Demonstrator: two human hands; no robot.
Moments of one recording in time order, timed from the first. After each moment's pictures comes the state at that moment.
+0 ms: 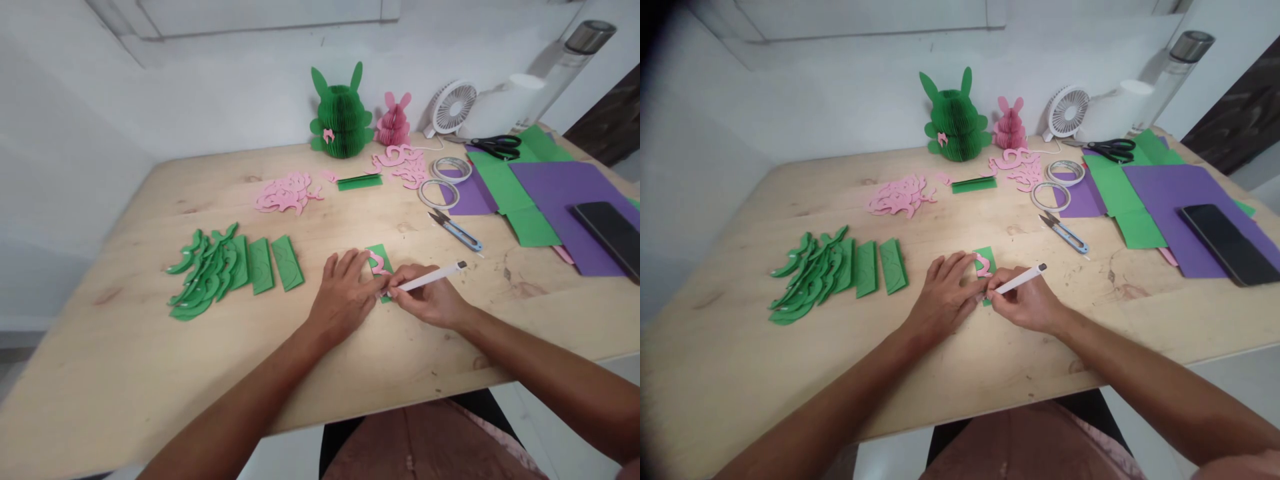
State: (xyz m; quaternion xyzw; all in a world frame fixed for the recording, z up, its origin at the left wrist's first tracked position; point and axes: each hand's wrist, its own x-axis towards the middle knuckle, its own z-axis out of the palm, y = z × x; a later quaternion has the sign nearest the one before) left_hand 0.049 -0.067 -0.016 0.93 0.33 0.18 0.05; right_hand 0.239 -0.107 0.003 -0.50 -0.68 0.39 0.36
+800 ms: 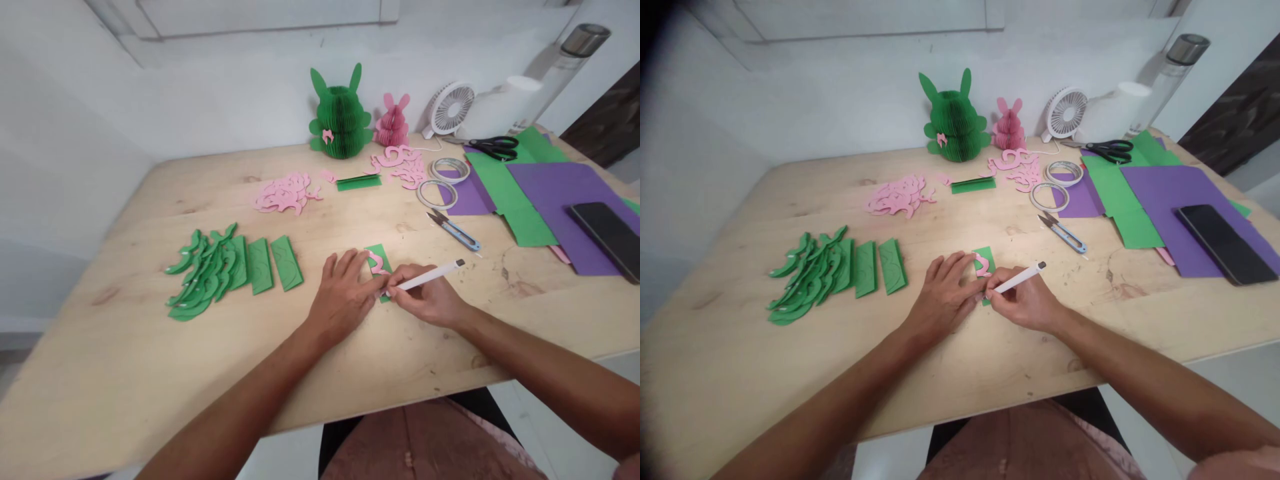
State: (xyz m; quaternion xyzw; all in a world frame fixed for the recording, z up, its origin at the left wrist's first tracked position) left_hand 0.050 -0.067 -0.016 0.93 0.33 0.18 0.05; right_hand 0.239 -0.106 0.003 -0.51 -0.67 0.40 0.36
